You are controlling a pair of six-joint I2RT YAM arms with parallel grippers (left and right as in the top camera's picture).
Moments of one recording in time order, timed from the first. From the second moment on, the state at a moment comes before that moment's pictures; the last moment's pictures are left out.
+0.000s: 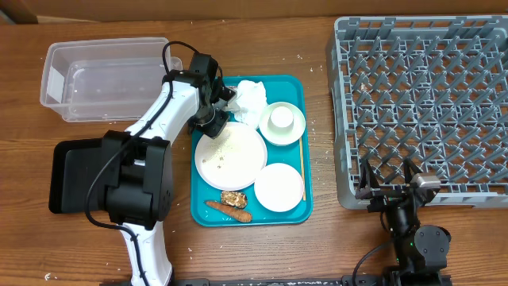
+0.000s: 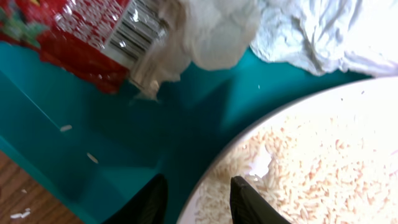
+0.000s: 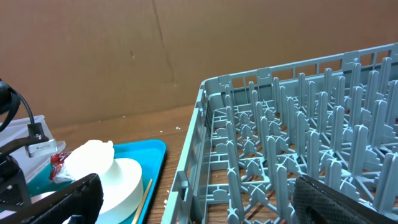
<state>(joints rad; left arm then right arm) -0.22 2.09 1.53 -0.89 0.08 0.32 0.06 0.01 0.02 -0.03 -0.06 0.23</state>
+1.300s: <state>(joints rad) -0.22 2.09 1.53 -0.89 0.07 0.33 0.06 0.01 0.02 -0.03 -0.06 0.23</state>
